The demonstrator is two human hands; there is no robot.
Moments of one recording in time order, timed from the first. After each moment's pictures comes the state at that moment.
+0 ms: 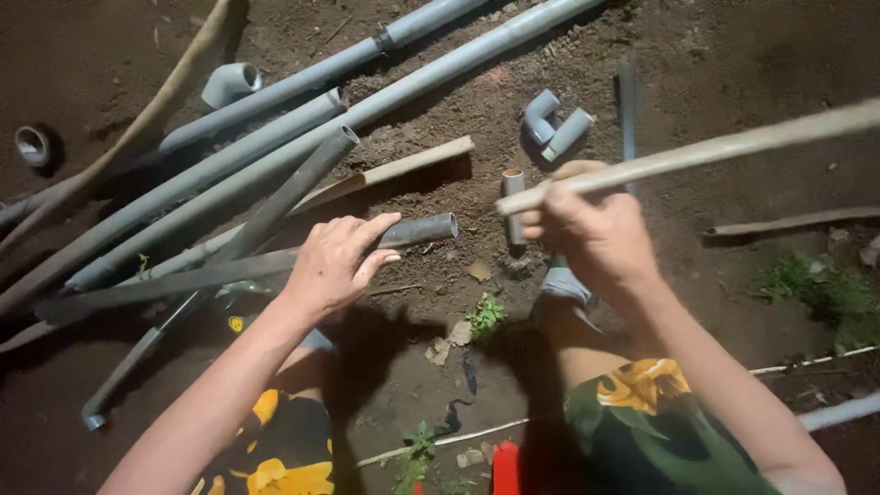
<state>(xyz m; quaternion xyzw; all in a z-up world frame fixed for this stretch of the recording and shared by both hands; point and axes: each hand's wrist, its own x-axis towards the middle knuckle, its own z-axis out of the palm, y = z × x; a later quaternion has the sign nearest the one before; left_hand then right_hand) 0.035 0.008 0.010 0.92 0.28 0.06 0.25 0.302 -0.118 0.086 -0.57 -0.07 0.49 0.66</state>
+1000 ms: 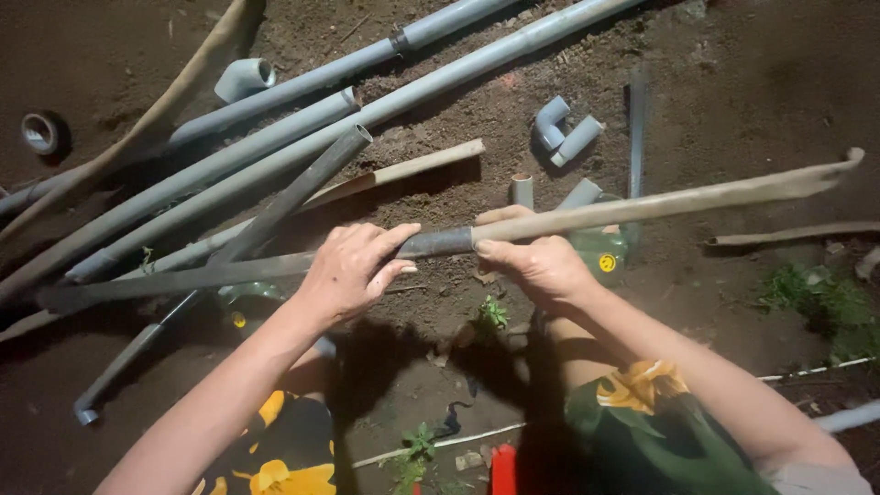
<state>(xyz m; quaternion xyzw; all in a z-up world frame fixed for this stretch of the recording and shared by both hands) 0.034 0.002 0.024 0.92 0.24 0.09 0.29 0.257 -0.119 0.041 -0.59 -0.05 0.59 0.54</state>
